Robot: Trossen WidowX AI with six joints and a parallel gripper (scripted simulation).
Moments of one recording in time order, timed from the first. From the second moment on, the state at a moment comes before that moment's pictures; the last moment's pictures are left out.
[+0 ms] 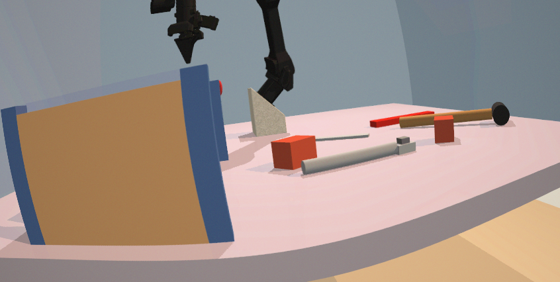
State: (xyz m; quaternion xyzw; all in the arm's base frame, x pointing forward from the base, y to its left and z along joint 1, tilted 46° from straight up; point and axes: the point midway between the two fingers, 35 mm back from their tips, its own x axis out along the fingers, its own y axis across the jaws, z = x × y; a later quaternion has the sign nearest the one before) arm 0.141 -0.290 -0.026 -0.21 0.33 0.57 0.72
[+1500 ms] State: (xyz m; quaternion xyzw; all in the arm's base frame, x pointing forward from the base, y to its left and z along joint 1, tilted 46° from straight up) arm 0.154 -0.243 -0.014 0.53 0.58 -0.22 0.57
